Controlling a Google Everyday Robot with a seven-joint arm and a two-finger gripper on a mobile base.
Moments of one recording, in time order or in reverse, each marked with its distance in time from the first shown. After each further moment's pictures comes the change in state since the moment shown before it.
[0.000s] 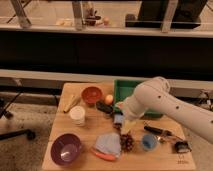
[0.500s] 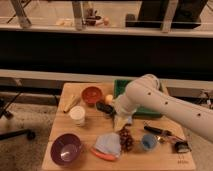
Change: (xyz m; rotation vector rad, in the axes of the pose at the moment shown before) arm -0.022 -0.021 0.018 0.004 -0.009 -0.013
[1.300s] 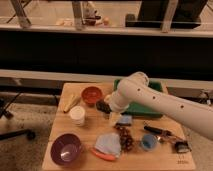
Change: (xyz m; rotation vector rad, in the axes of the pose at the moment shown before) arm -0.004 -0.033 0.032 0.002 -0.008 -0.001
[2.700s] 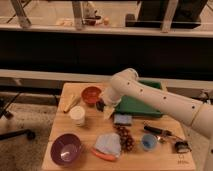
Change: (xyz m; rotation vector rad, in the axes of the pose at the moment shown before) arm -0.004 -0.050 0.039 -0.011 -0.015 0.013
